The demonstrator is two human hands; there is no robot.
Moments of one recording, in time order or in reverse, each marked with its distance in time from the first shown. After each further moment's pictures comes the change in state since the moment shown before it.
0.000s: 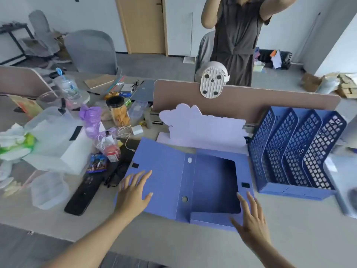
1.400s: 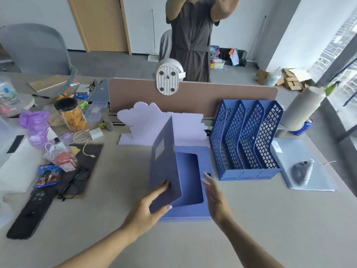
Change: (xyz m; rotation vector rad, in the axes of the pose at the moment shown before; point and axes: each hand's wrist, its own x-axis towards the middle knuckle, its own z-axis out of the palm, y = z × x) left_hand -0.027 0.150 -0.004 -0.875 -0.328 0.135; right_hand 0.012 -0.023 -0.047 0.840 0.010 0.184
